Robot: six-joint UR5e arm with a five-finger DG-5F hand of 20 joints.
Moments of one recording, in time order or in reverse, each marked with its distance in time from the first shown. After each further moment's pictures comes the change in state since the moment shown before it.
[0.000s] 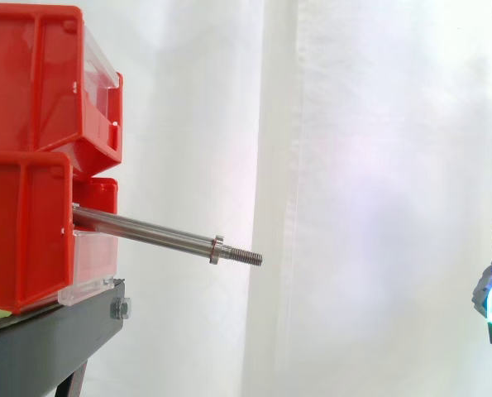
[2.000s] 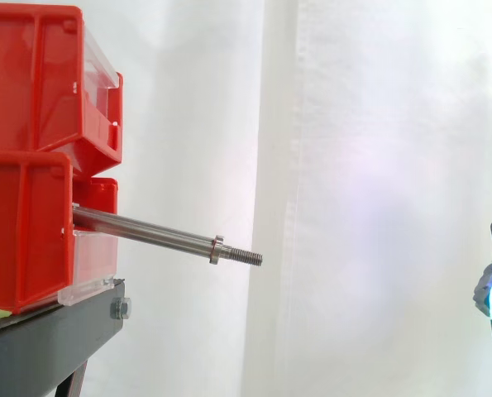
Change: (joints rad) arm 0.004 0.000 0.007 -0.010 -0.003 0.000
